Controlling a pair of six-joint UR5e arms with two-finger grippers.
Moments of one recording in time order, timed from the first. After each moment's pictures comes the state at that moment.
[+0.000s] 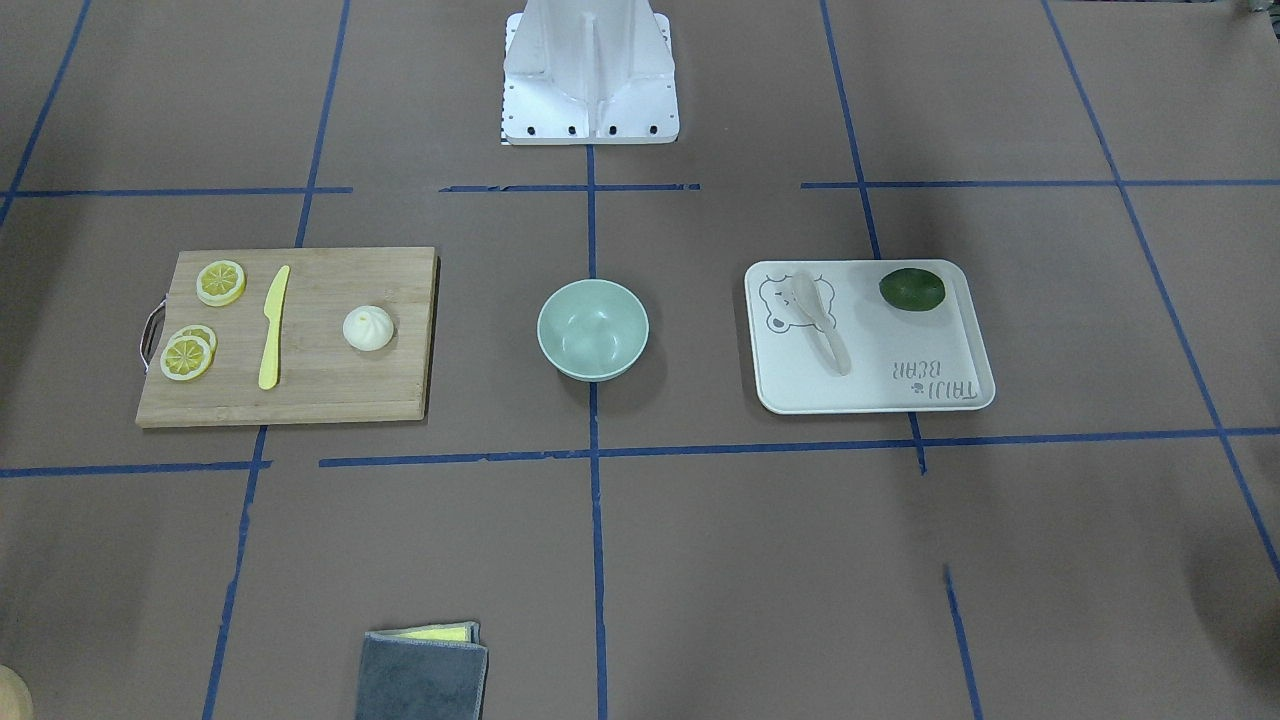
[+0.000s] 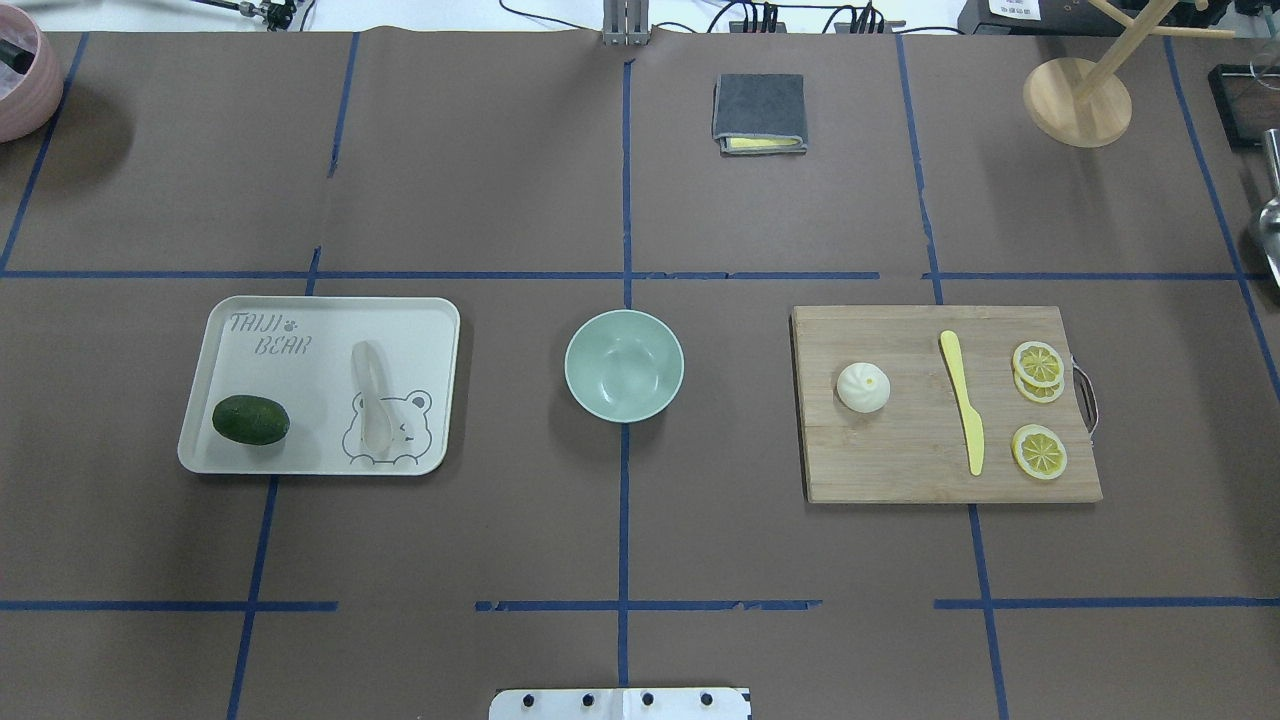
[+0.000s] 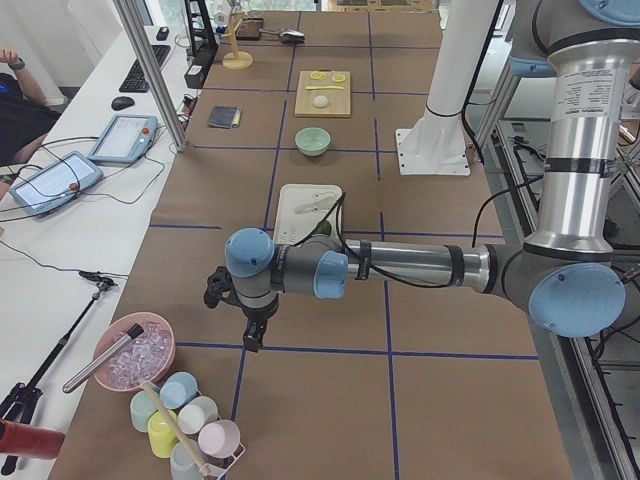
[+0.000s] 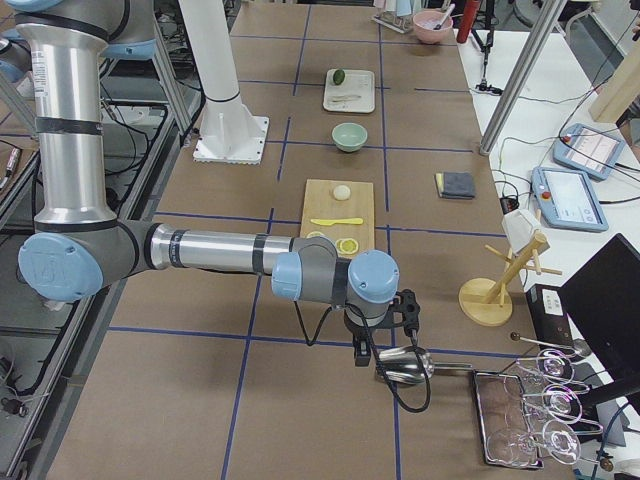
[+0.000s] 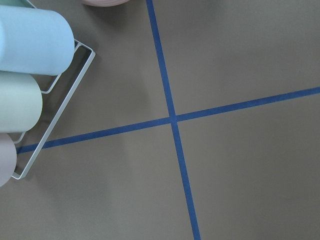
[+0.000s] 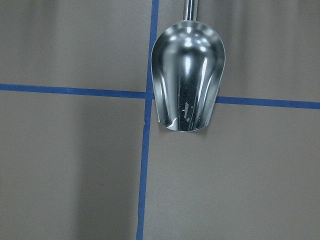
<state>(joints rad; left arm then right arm) -1.56 -1.60 -1.59 -1.64 -2.35 0.12 1.64 -1.58 1.57 -1.62 2.38 -0.14</state>
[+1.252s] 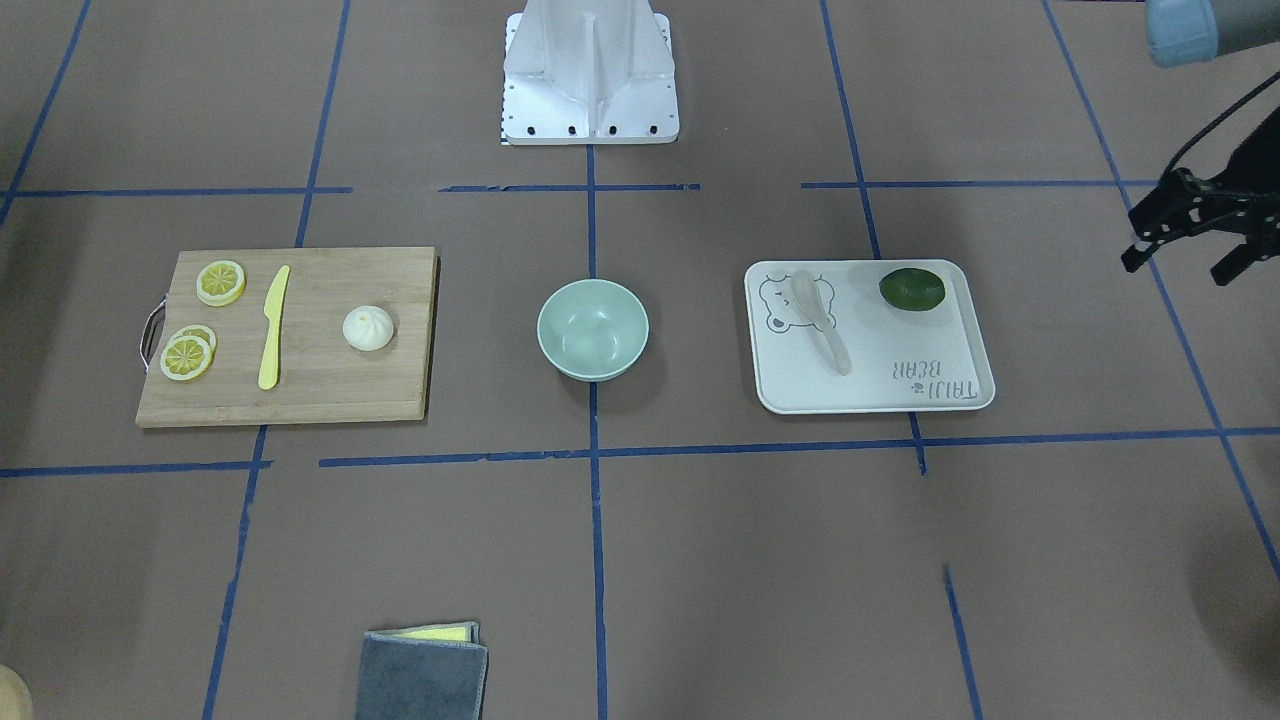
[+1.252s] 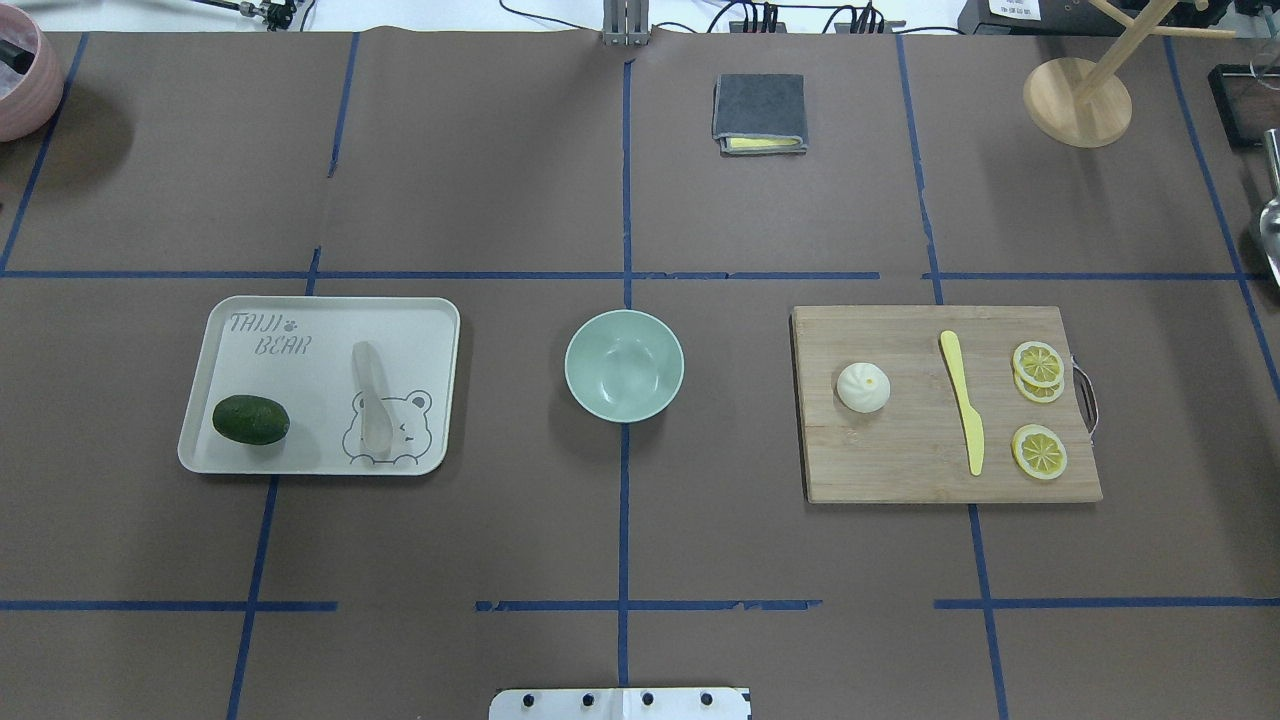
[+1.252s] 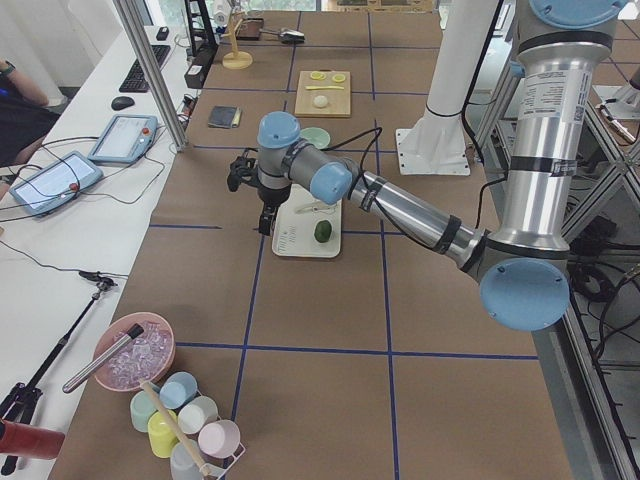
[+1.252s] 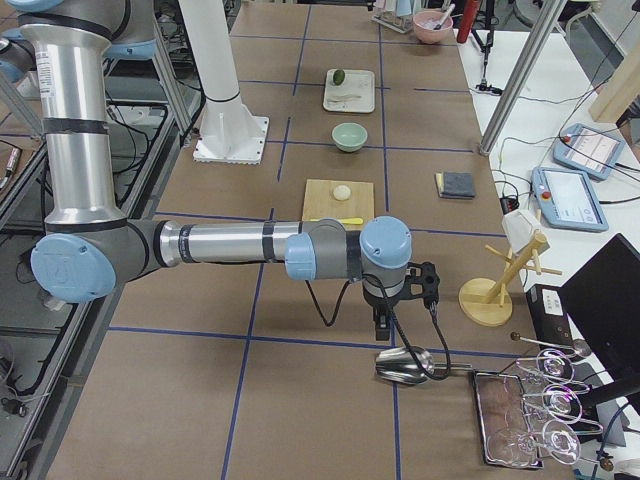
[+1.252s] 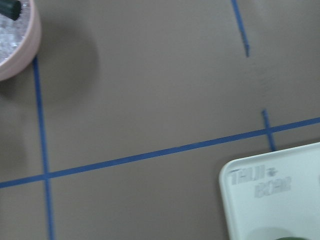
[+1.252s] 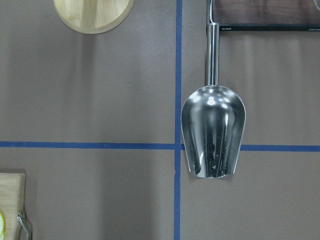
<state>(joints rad) -1.20 -1.67 -1.99 -1.68 -2.27 -0.57 1.62 -1.52 1.62 -1.54 2.39 0.06</state>
